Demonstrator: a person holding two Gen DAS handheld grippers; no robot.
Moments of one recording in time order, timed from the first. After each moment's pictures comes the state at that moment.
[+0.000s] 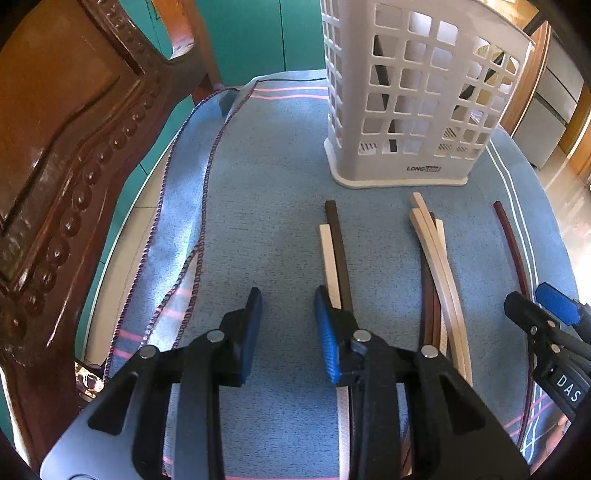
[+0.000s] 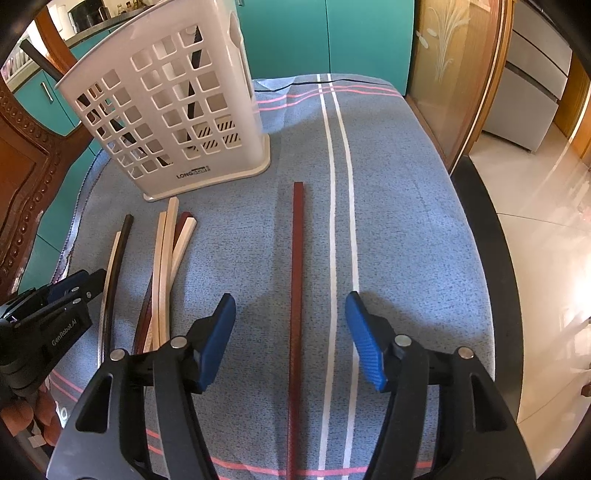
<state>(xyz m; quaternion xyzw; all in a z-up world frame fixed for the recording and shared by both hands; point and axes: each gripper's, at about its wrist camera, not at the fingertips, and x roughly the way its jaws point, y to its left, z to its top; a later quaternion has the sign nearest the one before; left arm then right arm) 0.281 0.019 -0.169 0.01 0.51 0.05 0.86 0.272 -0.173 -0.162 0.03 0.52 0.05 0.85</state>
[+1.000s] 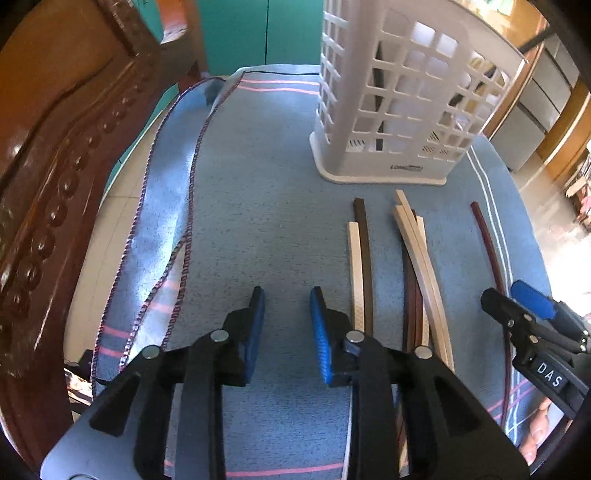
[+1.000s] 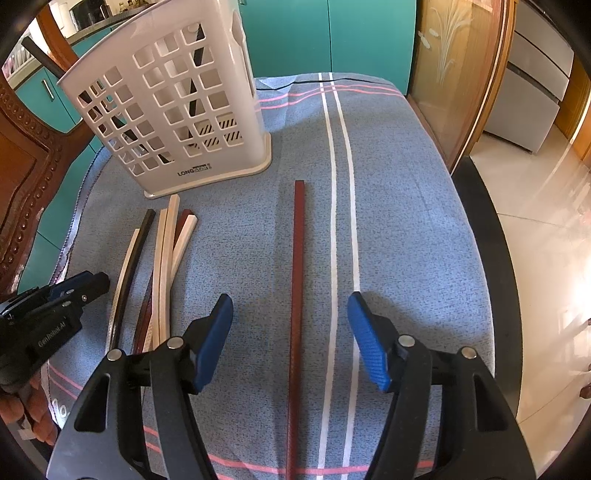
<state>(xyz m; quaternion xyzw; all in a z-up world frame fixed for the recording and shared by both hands) 0.273 0.025 -0.166 -0.05 0.52 0.00 0.85 0.272 -0.173 -0.163 0.03 0.52 0.06 0.85</state>
